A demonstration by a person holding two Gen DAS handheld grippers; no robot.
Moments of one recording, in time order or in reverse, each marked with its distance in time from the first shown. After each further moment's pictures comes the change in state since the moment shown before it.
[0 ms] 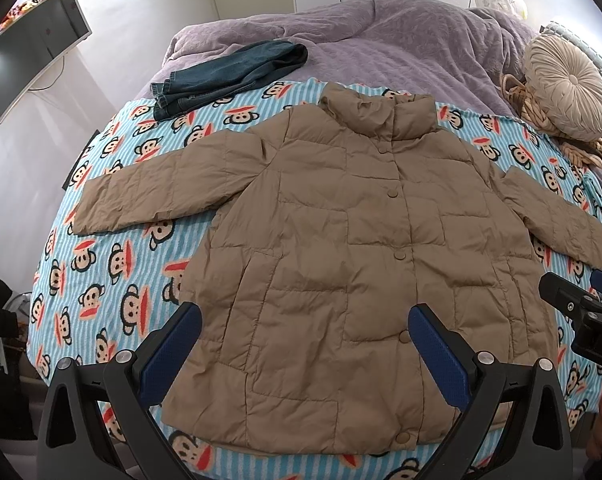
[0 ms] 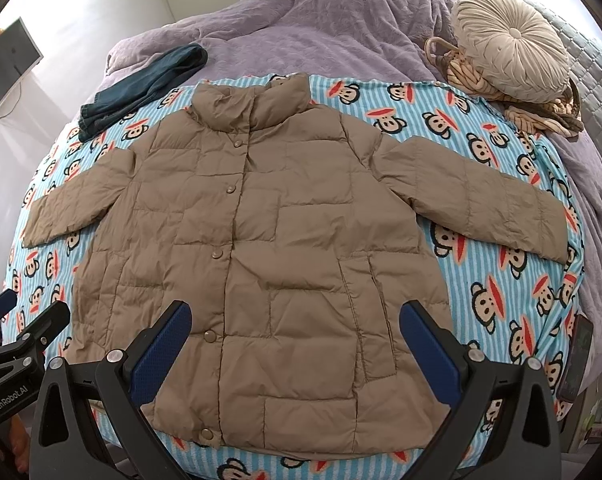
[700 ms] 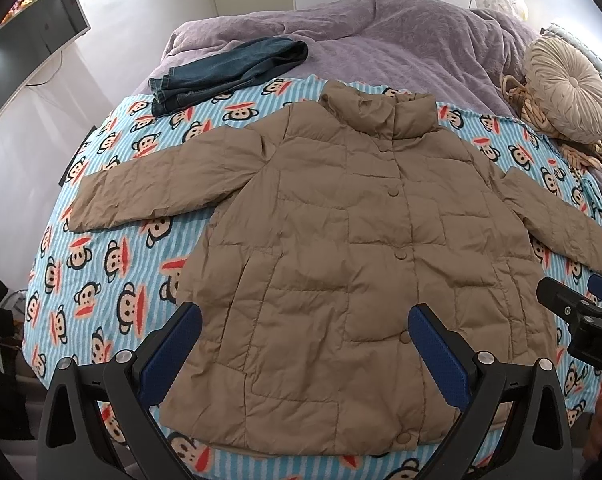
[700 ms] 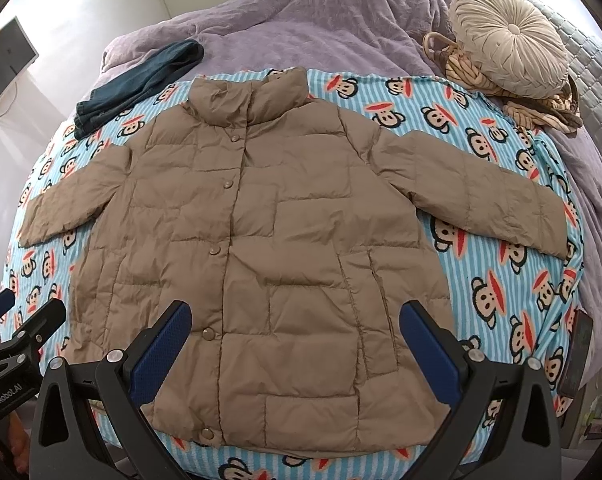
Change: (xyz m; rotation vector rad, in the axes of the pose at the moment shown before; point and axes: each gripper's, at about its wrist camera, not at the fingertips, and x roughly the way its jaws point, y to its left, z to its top) left arm 0.005 -0.003 -0.002 -0.004 0.008 -0.009; right arm 0.008 0.001 -0.006 0.002 0.008 -0.004
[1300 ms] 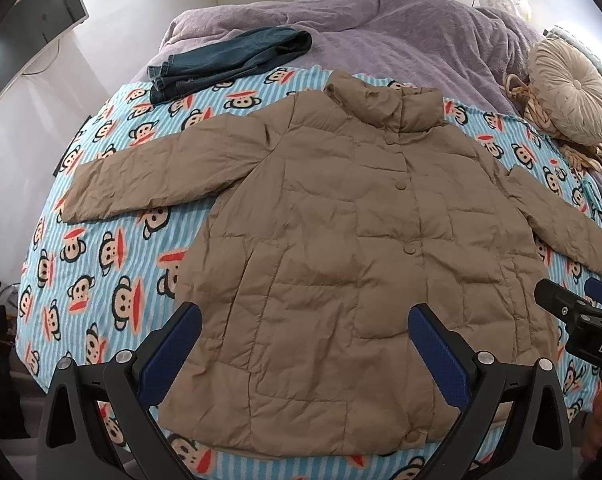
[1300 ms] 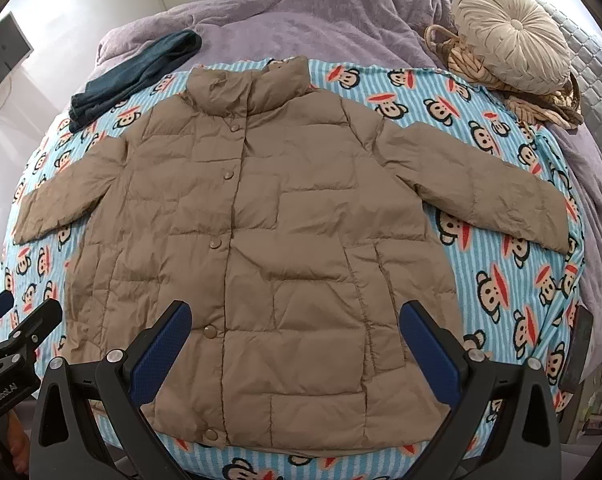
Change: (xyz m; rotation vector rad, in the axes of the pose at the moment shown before) left arm 0.014 0.024 0.002 -0.022 0.037 -0.036; right arm 0.008 0.011 0.004 0.005 0.055 -0.016
